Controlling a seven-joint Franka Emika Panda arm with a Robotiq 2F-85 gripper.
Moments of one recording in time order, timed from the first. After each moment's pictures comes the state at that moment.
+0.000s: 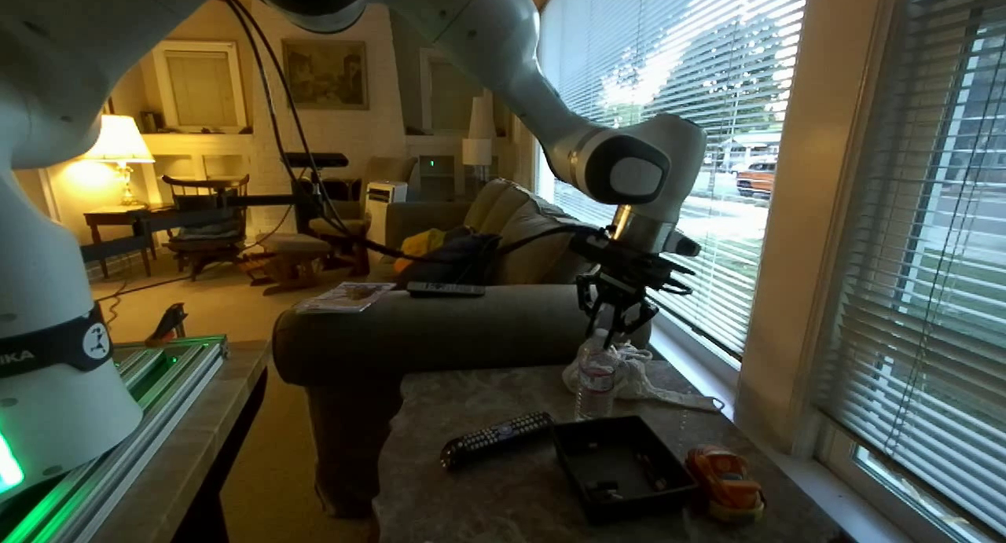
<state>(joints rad) -0.05 0.87 0.13 -1.39 0.06 2.10 -0.64</state>
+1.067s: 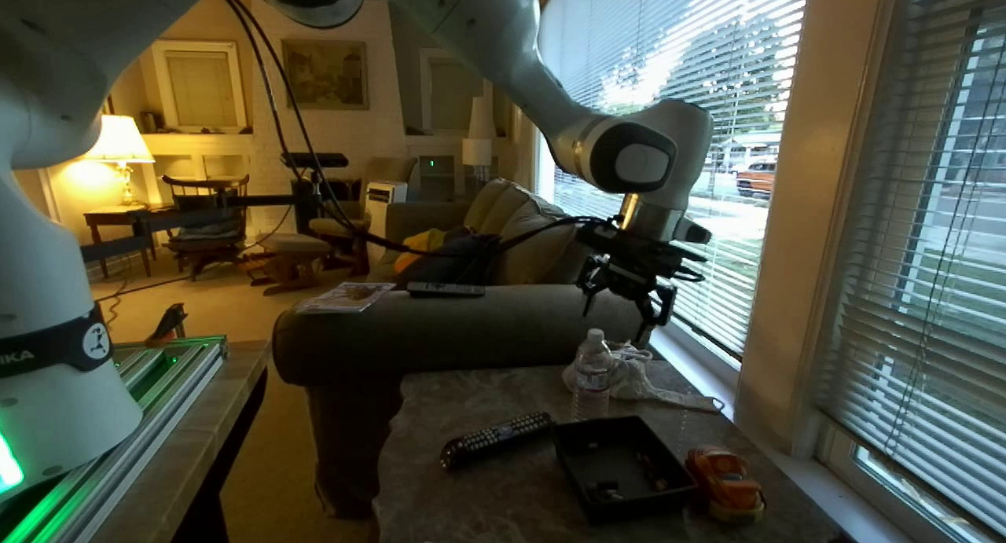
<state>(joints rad) -0.05 0.85 0.13 -1.38 0.05 2.11 -0.64</state>
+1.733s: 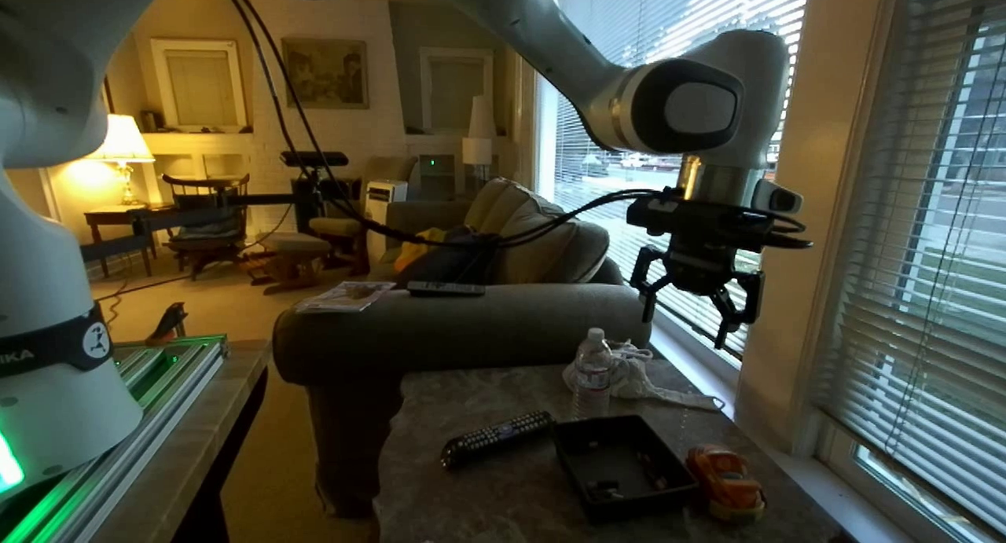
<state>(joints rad) -0.14 0.78 0.05 -1.39 -0.01 2.12 -0.68</state>
